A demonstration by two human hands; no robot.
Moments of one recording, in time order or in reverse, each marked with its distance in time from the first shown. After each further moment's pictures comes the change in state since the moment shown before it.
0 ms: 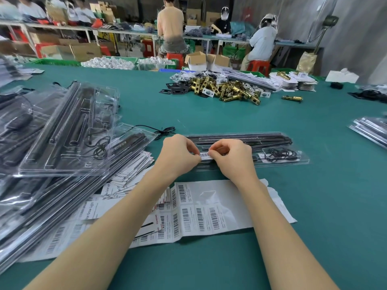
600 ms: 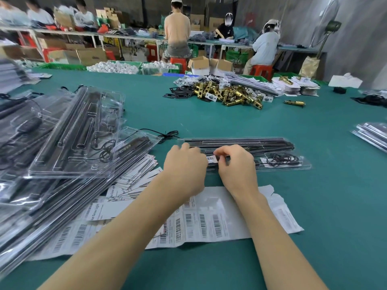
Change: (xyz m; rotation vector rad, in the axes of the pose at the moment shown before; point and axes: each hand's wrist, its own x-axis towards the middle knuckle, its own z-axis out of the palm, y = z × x) left_hand -0.026 0.020 -0.004 0.855 -0.136 0.358; right_hand -0.017 0.000 0.006 -0.096 0.135 -0.135
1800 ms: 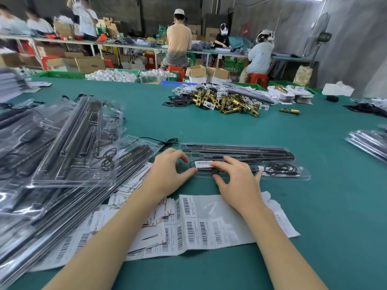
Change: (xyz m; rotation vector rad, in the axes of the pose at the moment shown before) left_hand 0.005 -0.050 0.060 -0.776 0.390 -0.168; right_hand -0.015 0.010 -0.007 -0.252 -0.205 0.062
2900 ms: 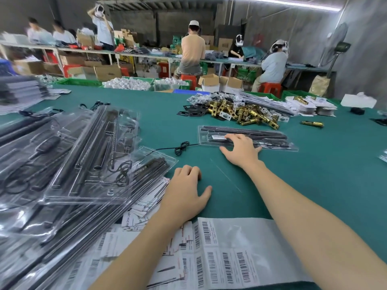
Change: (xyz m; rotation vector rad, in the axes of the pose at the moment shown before) left_hand 0.001 -0.008 0.015 0.143 -0.065 -0.072; right_hand 0.197 0.010 0.048 -0.119 -0.085 -0.012
